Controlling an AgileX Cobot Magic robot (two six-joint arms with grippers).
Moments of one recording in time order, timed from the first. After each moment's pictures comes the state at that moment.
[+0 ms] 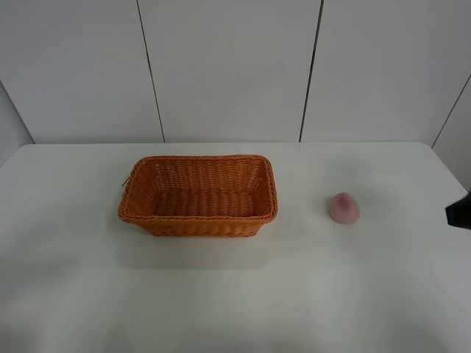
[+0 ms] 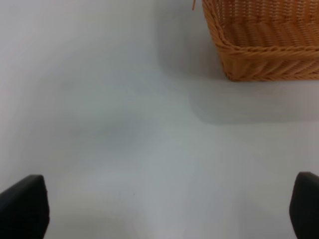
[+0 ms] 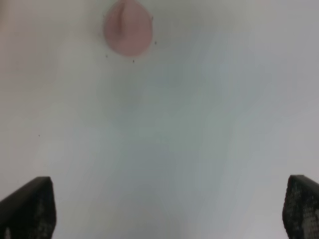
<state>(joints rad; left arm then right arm) -0.02 -0.01 -0.49 0.01 1.06 0.02 0.01 0.94 -0.81 0.01 0.97 0.01</state>
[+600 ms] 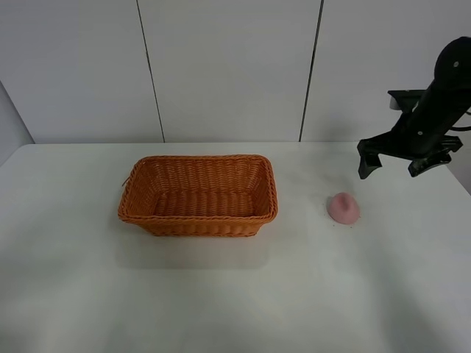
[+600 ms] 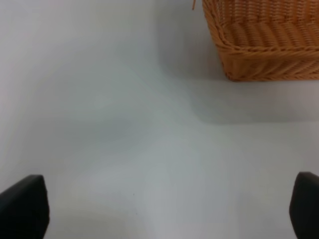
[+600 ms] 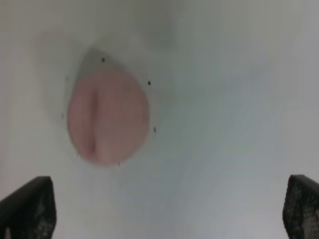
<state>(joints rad) -0.02 -0.01 -0.49 0.01 1.06 0.02 0.03 1.86 -1.38 0.02 0.92 0.02</state>
